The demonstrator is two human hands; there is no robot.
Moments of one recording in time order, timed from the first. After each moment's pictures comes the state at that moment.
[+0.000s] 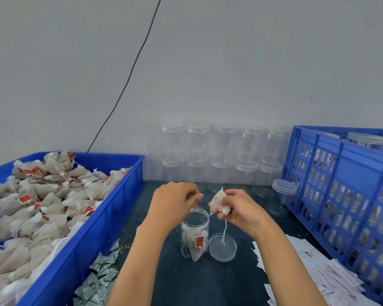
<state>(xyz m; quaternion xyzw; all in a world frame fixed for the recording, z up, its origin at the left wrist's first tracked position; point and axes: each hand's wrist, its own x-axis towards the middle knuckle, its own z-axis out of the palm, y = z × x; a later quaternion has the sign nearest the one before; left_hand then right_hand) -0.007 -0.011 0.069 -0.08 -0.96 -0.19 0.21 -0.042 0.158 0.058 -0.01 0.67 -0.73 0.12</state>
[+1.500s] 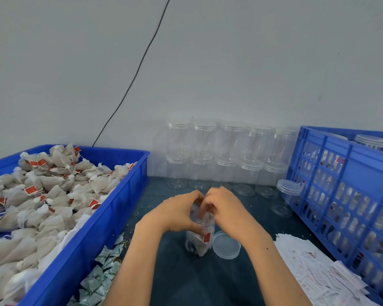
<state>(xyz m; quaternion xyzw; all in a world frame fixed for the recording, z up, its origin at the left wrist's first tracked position) -0.017 -0.030 0.045 -0.15 -0.95 -0.27 -0.01 -0.025 0.129 0.058 -0.31 0.93 -0.17 -0.12</state>
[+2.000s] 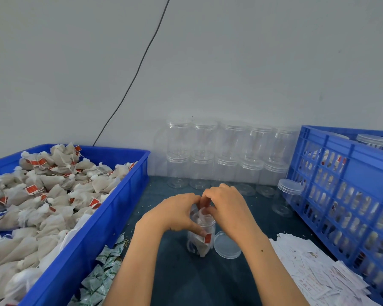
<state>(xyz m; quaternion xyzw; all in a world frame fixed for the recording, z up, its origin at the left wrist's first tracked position) -0.018 -0.032 0.046 -0.14 -0.96 -0.24 -0.02 -0.021 0.126 0.058 -0.29 0.93 -0.14 -0.20</state>
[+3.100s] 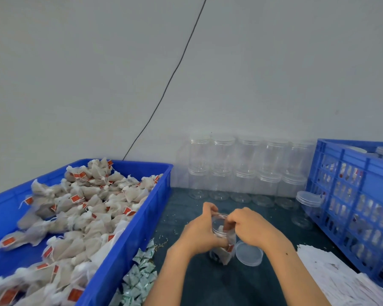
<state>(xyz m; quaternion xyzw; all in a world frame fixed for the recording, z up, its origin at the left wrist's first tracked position) 0.014 -0.022 0.022 -0.07 -0.92 -0.39 0.03 -0.015 0.132 0.062 -0.25 0.96 -0.12 0.00</state>
